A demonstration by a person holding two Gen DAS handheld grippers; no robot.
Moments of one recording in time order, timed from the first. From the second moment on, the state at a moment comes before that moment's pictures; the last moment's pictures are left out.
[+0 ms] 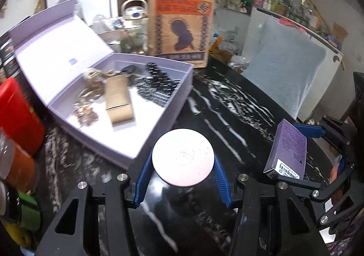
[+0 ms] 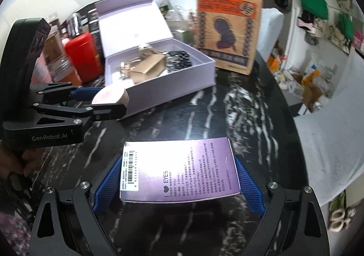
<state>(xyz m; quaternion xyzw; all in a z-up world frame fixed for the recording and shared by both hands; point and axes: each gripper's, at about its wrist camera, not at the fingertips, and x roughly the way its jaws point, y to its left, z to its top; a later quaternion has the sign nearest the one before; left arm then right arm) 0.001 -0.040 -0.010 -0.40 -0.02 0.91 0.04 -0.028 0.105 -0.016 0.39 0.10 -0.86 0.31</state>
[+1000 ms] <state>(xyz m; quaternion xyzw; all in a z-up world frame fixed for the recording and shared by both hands) -0.028 -0.106 0.026 -0.37 -0.06 0.93 -0.01 -0.067 0.036 0.023 0.35 0.12 -0.86 0.35</state>
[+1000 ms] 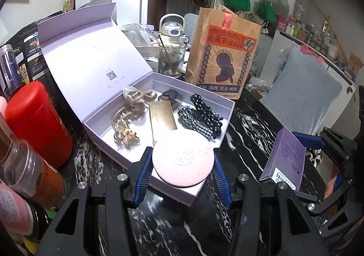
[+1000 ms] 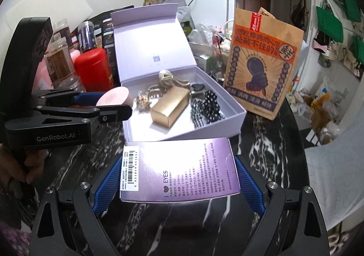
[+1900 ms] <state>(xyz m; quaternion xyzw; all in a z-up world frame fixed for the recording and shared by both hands) -0.113 -0.145 0.013 -0.38 -0.06 0.92 -0.04 -0.163 -0.009 0.019 0.35 0.14 -0.86 0.35</state>
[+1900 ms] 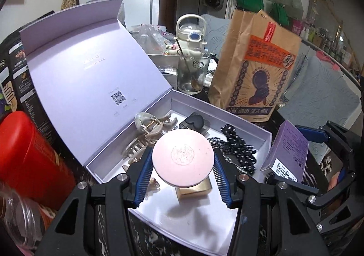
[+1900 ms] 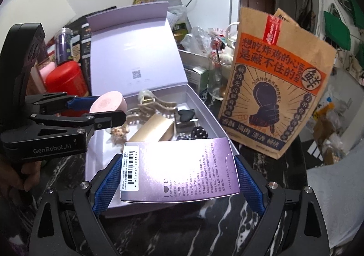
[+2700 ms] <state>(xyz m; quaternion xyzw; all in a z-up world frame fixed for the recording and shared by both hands) -0.153 -0.165 -0.038 -0.45 -0.07 0.89 -0.06 -0.216 -0.035 -0.028 0.40 0.15 -0.83 0.35</state>
